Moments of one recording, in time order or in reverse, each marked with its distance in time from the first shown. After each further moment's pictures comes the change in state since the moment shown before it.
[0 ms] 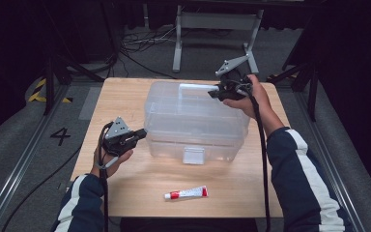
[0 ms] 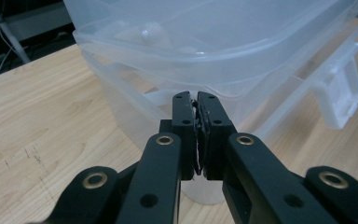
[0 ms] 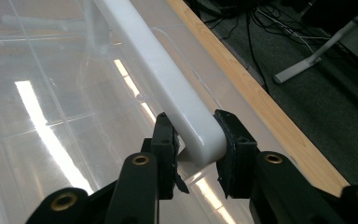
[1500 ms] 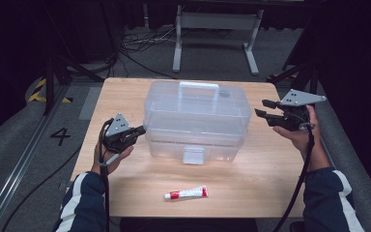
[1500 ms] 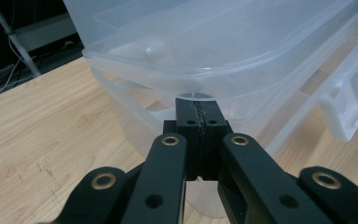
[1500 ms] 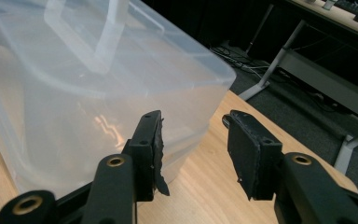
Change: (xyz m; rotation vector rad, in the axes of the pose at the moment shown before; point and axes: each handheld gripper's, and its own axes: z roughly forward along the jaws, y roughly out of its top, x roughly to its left) left arm 0.002 0.010 -0.002 -0.022 0.013 0.024; right arm -0.016 -0.149 -0.079 -0.249 -0.150 0.082
